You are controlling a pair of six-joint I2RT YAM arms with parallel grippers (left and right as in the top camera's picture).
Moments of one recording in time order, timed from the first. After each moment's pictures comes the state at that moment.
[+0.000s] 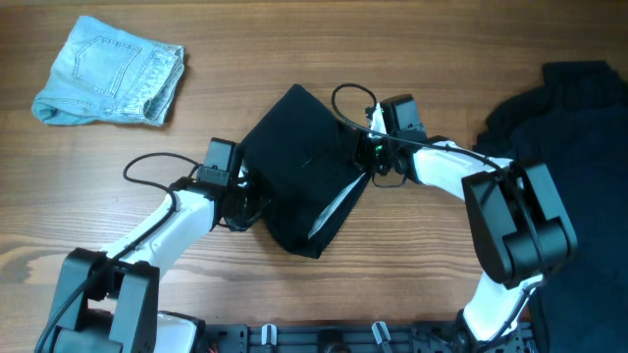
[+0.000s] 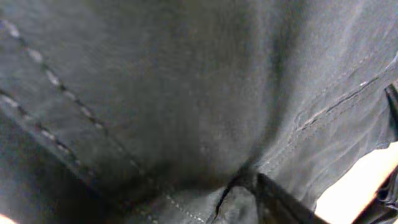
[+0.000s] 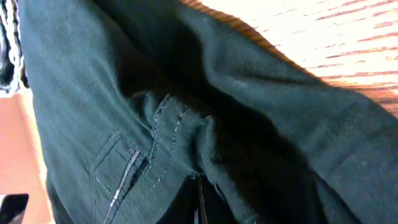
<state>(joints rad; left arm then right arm) -0.27 1.53 0.68 -0.40 0.36 -0.84 0.32 1.95 0.97 -0.03 -0.53 0.70</state>
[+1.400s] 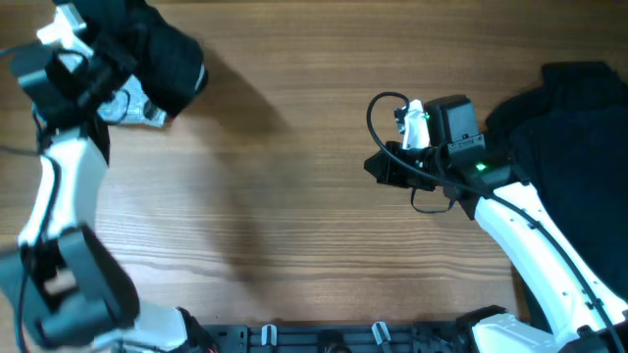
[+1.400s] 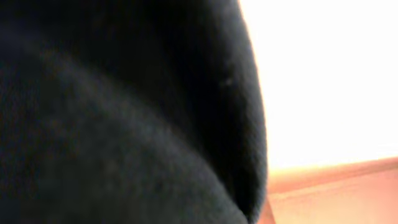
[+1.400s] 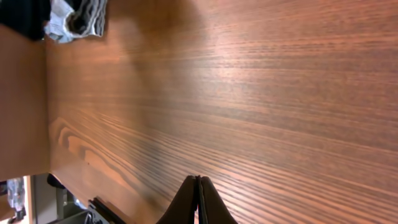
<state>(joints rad) 0.34 1.69 1.16 0.32 0.76 -0.80 0.30 1.34 0.97 -0.61 -0.51 0.49</state>
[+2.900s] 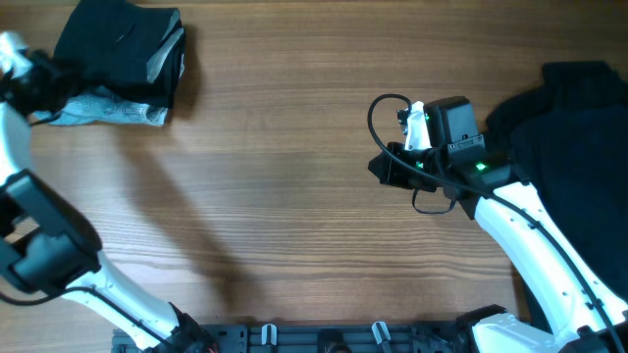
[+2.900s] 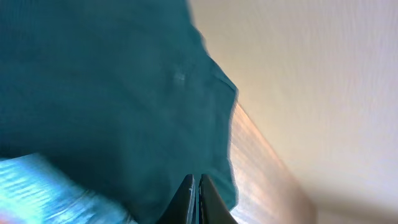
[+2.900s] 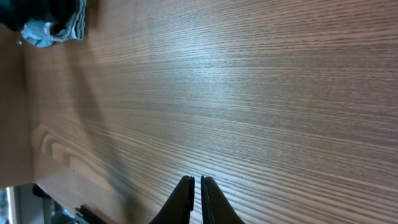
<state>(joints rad) 0.59 2.06 1.65 -0.42 0.77 -0.47 0.30 1.34 0.97 -0.64 -0.45 0.49</state>
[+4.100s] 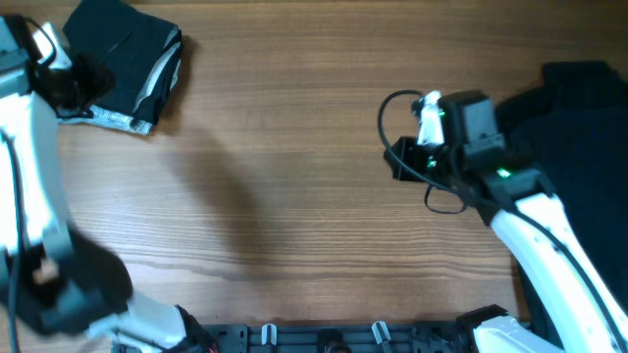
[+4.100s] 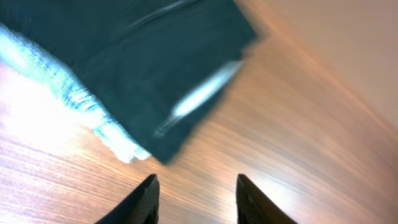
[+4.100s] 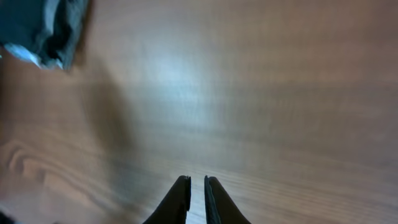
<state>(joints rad) 0.39 1.75 1.65 -0.89 0.32 -0.25 0.30 1.24 1.08 -0.76 -0.30 0.42</state>
